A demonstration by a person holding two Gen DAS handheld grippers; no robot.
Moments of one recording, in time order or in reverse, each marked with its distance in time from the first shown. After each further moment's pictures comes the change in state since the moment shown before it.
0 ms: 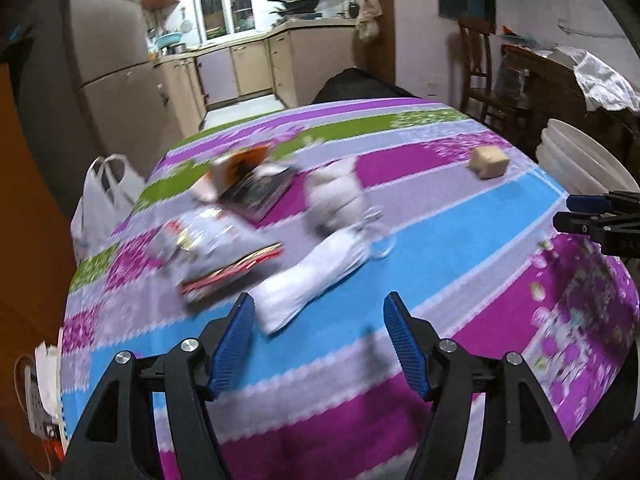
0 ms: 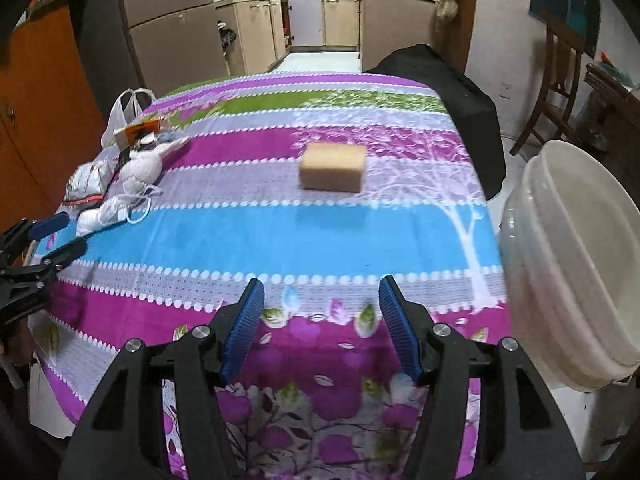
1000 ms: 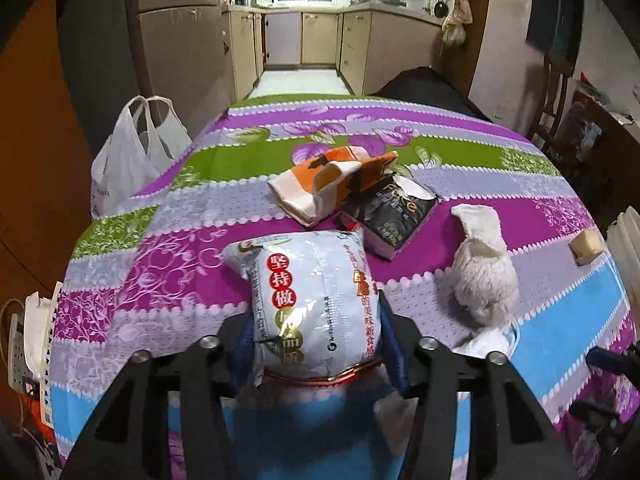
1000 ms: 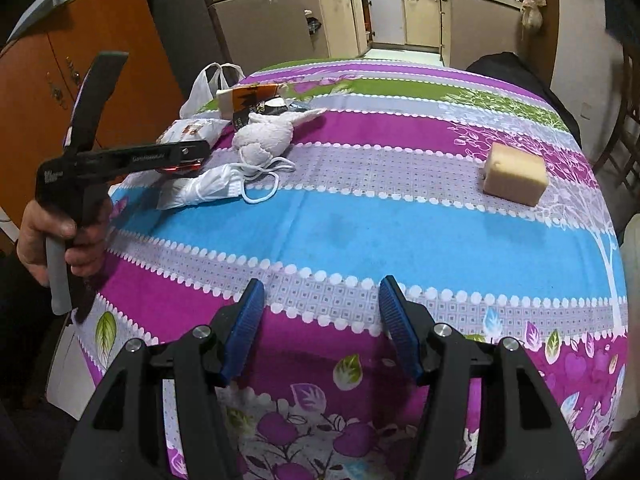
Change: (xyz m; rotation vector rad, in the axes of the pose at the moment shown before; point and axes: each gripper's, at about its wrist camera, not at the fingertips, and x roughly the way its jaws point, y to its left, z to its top) left arm 0.060 0.082 0.047 -0.254 0.068 0.065; right arm 0.024 0.083 -0.002 -0.129 0.010 0.265
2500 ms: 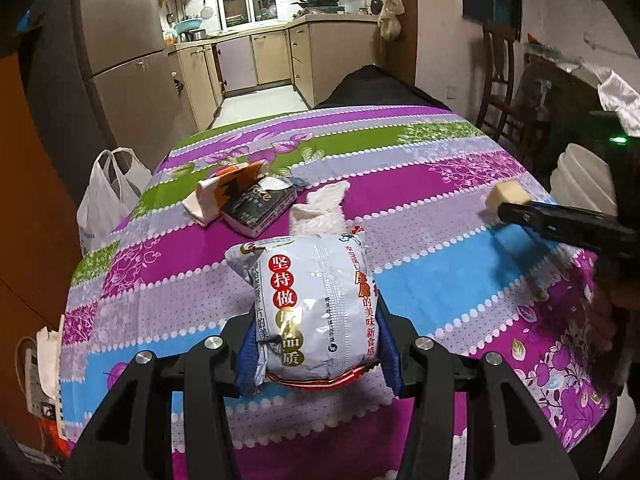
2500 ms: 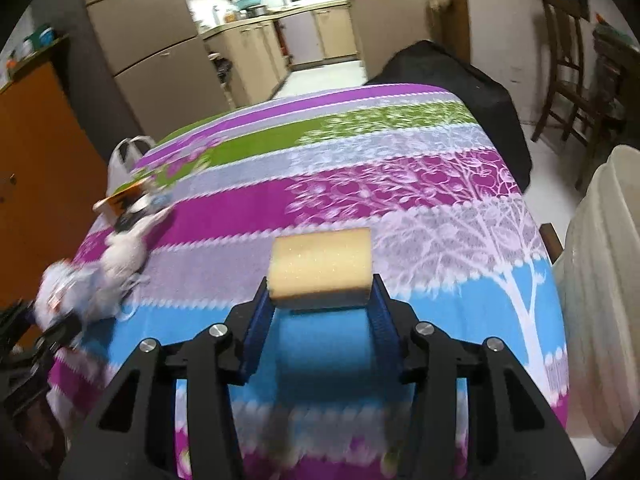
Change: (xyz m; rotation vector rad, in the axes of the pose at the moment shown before) left arm -0.062 -0.102 -0.036 0.207 -0.039 -0.024; right arm -0.011 -0.110 0.034 0.238 -0.092 -0.129
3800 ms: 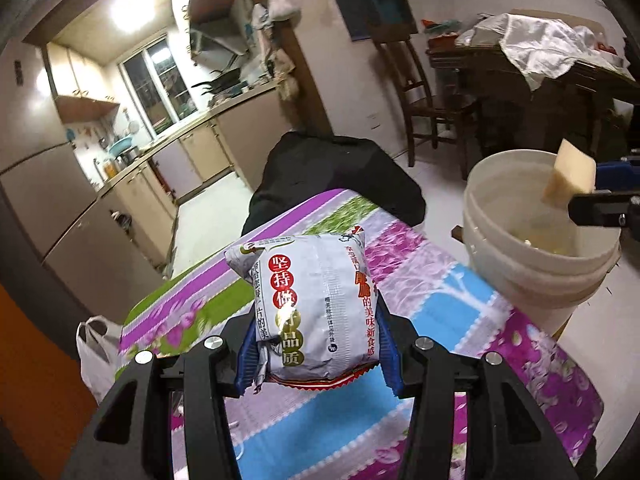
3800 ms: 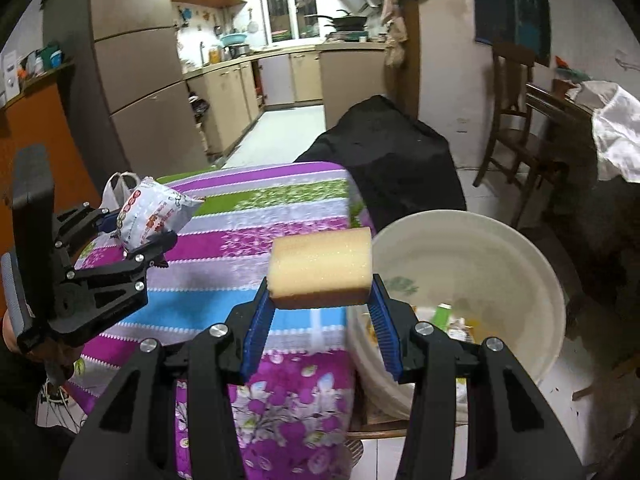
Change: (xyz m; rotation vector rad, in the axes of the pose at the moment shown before) left arm -0.038 -0.190 0.099 0.399 -0.230 -0.040; right arm -0.181 -0.086 0.004 -0.028 -0.148 -0.155
